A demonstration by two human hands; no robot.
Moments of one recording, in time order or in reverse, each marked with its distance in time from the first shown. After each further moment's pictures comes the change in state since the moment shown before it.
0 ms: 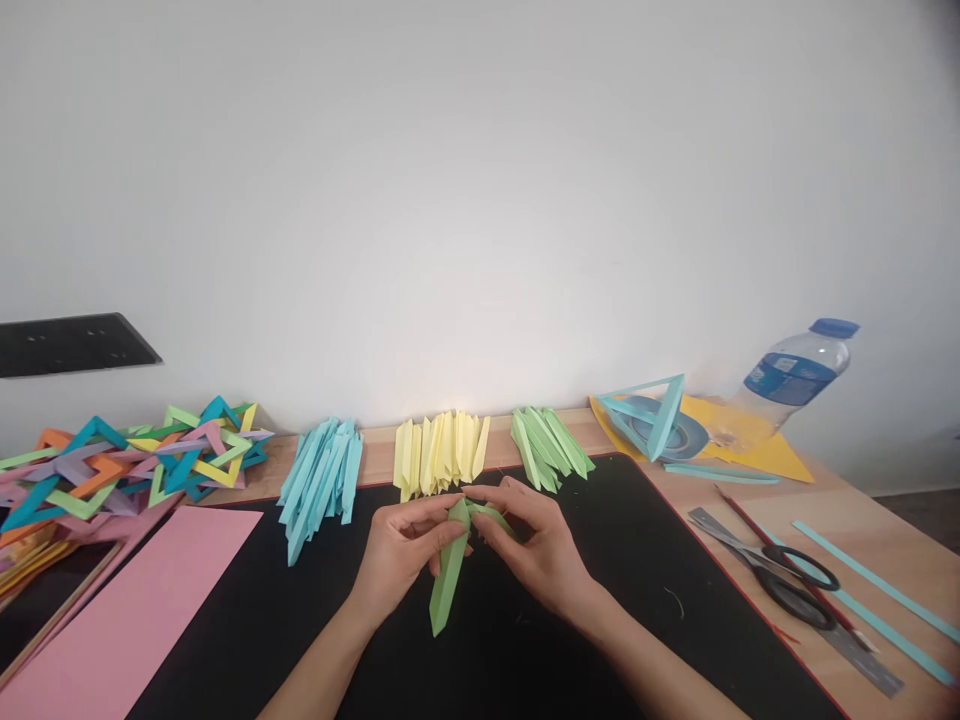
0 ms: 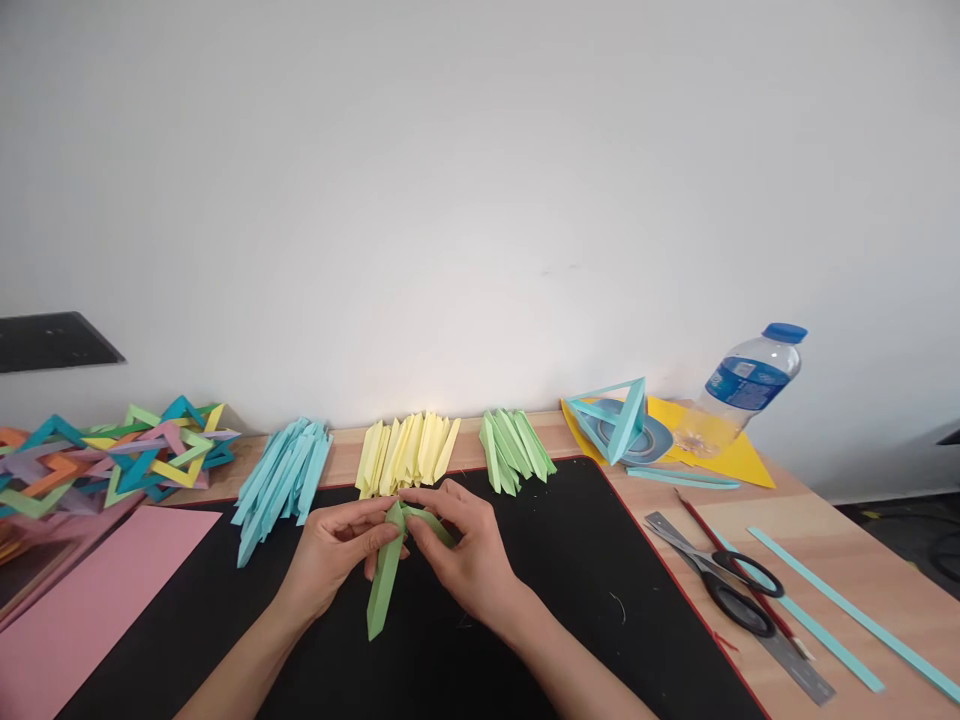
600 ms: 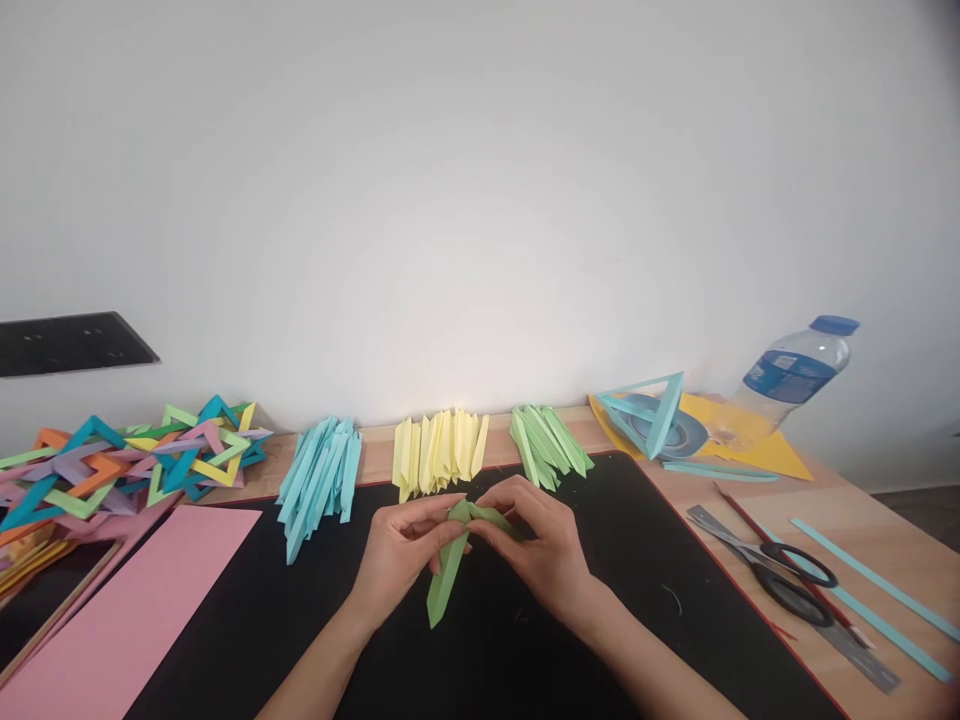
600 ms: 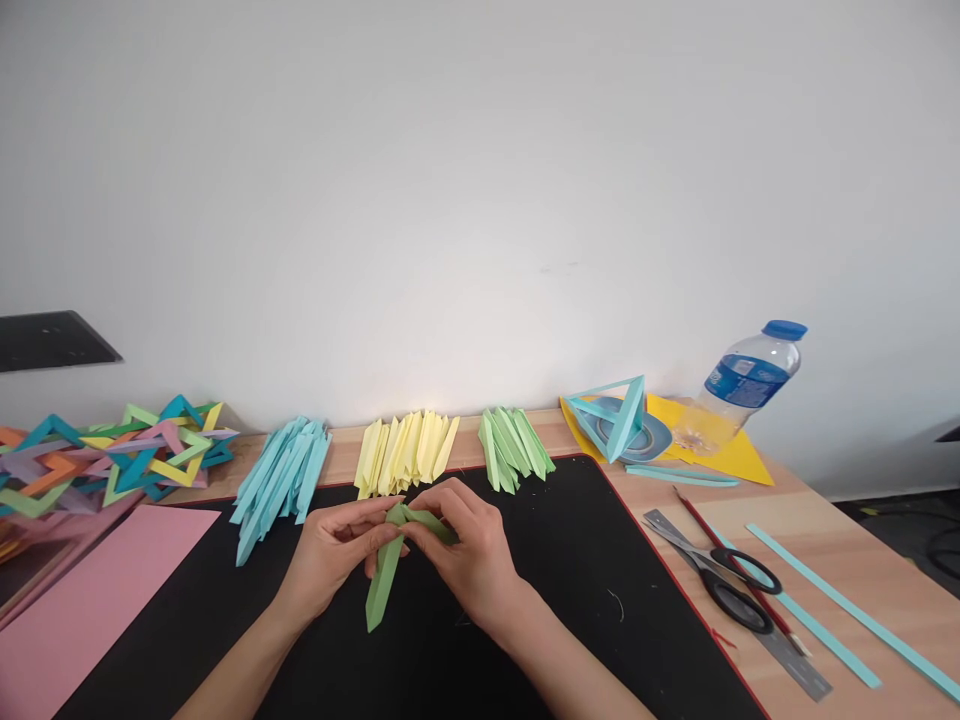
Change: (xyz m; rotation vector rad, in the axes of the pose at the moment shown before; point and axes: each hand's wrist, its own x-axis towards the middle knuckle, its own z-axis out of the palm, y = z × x) left_hand -0.002 0.002 0.002 0.022 0.011 -0.015; right_hand 0.000 -0.003 -0.003 -0.101 0.098 -0.166
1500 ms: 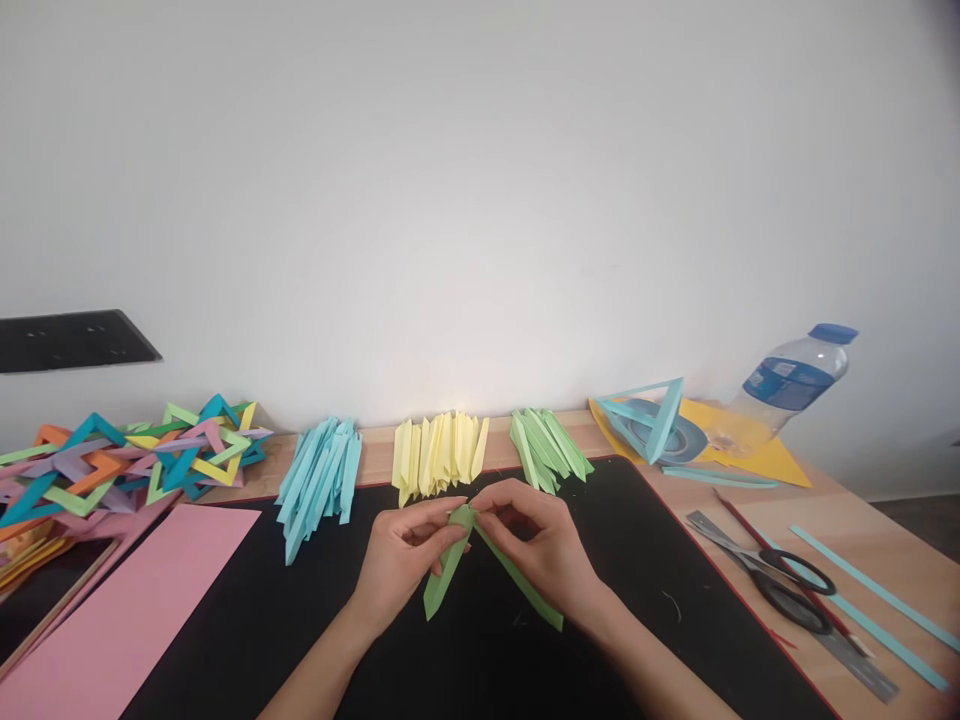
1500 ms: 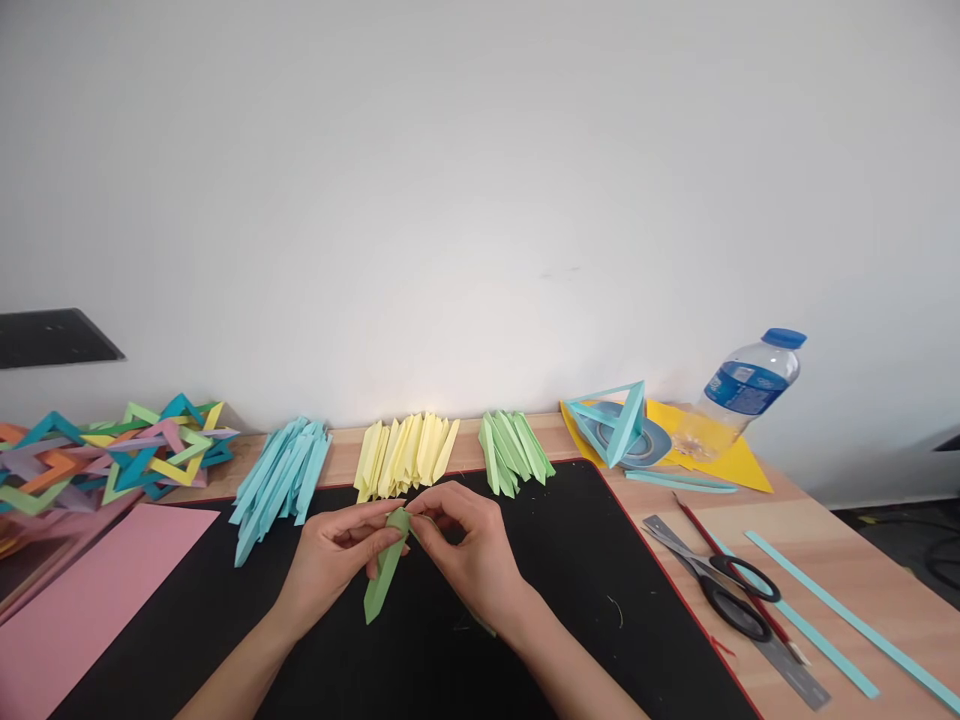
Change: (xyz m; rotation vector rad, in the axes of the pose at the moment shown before) left_hand -0.001 0.004 0.003 0.061 0.045 0.011; right_hand 0.003 -0.004 -0.003 0.151 -0.096 0.207
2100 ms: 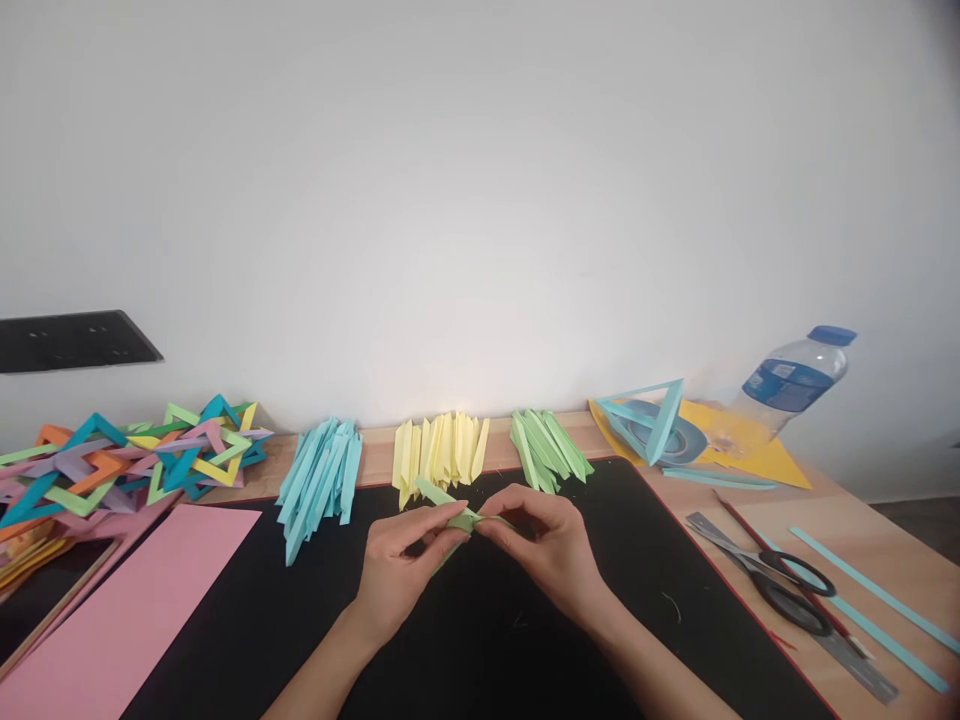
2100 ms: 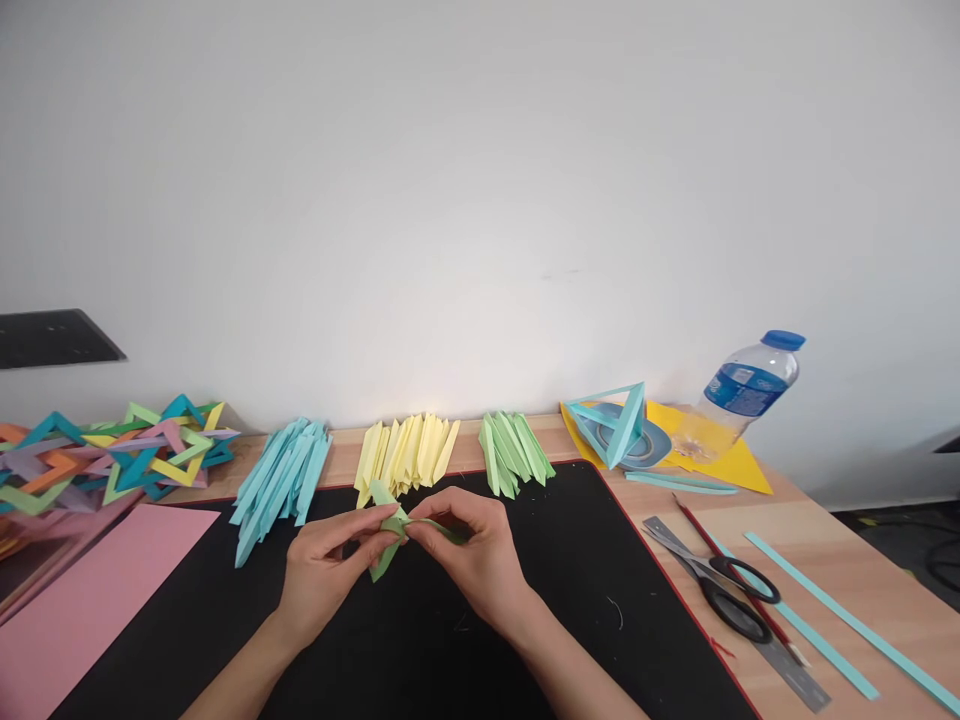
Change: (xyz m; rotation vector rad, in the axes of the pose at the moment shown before) left_hand -0.003 -0.007 -0.003 0.232 0.047 0.616; right_hand -0.001 -0.005 -0.002 0.141 0.022 0.051
